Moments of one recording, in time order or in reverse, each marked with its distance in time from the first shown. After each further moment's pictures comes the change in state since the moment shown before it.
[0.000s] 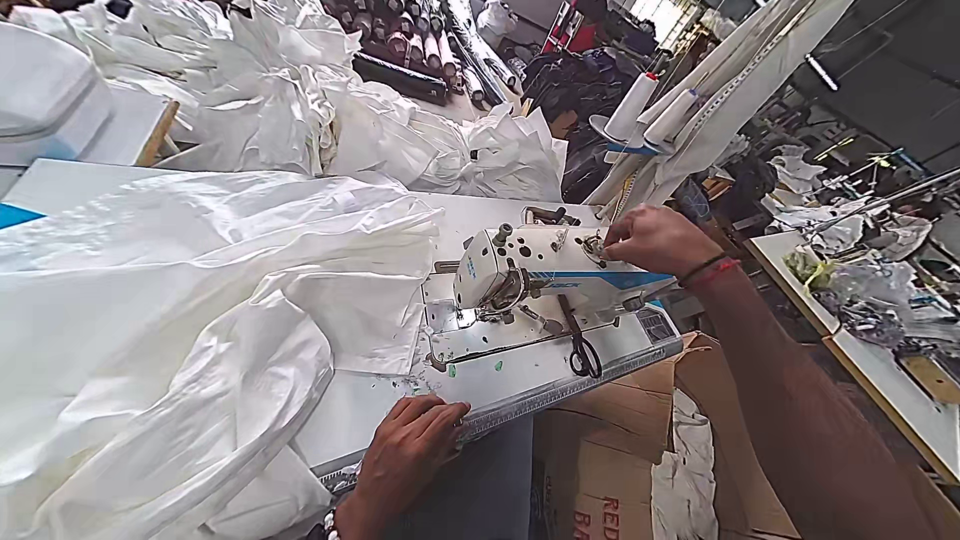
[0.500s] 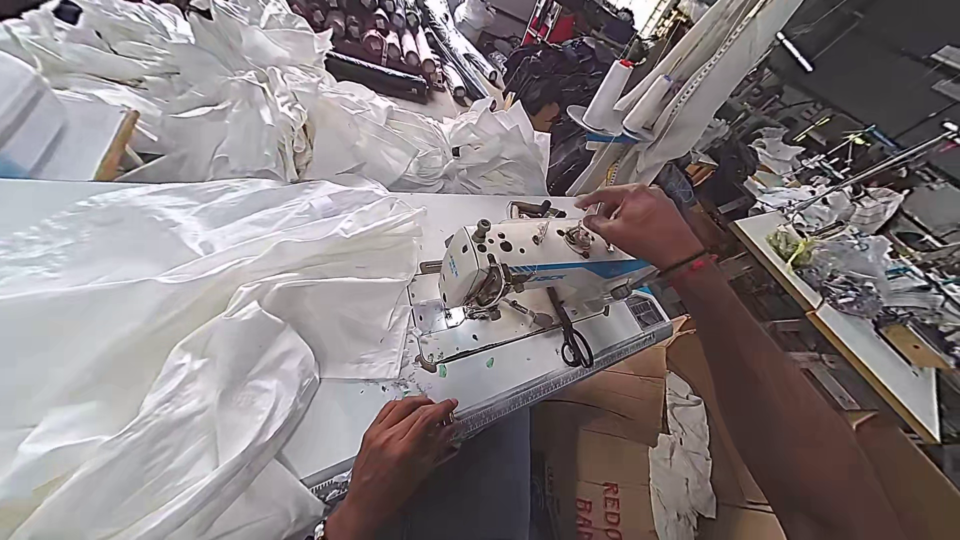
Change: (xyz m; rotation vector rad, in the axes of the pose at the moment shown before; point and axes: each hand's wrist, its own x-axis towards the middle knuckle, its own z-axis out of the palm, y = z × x) left_hand -0.002 -0.003 0.000 -0.069 0.021 -0.054; right_hand -0.011 0.005 0.011 0.193 0.256 -0.081
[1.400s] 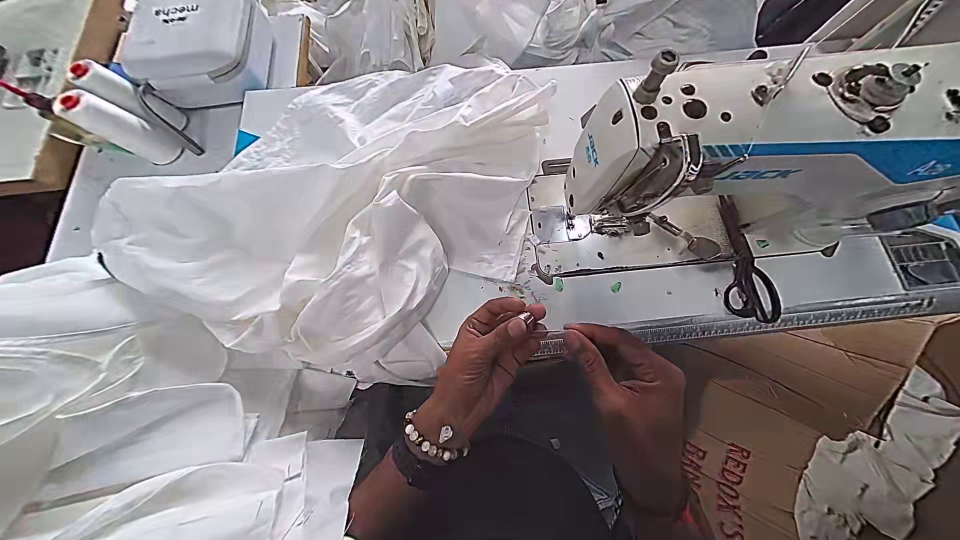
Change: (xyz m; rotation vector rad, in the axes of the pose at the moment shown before) left_hand 0.028 0.049 -0.063 -1.769 0.295 -0.900; right_hand -0.211 -0.177 0.193 1.331 0.211 0.122
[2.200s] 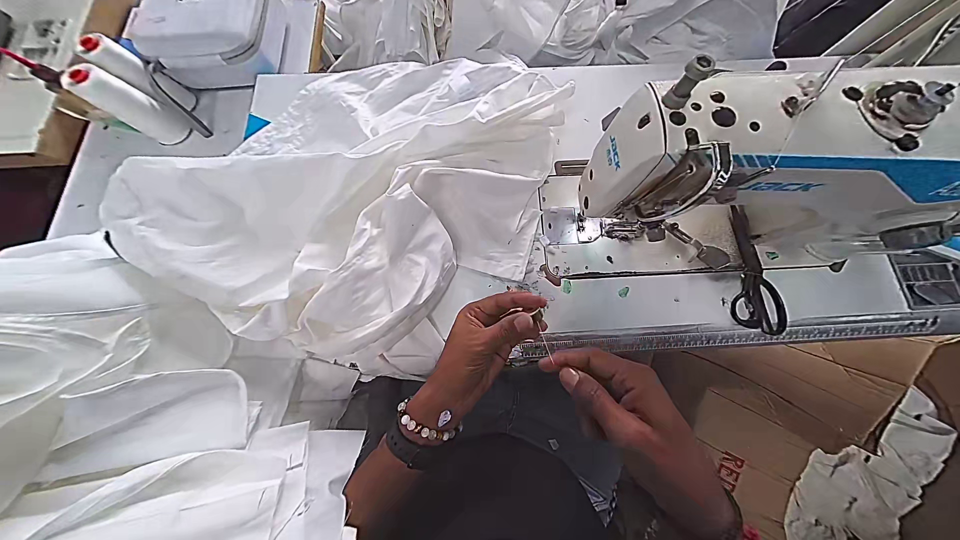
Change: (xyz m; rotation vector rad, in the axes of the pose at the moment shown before) left_hand 0.010 0.016 -0.008 0.317 0.008 0.040; right_hand 0.006 -0.012 -0.022 0.129 -0.562 0.301
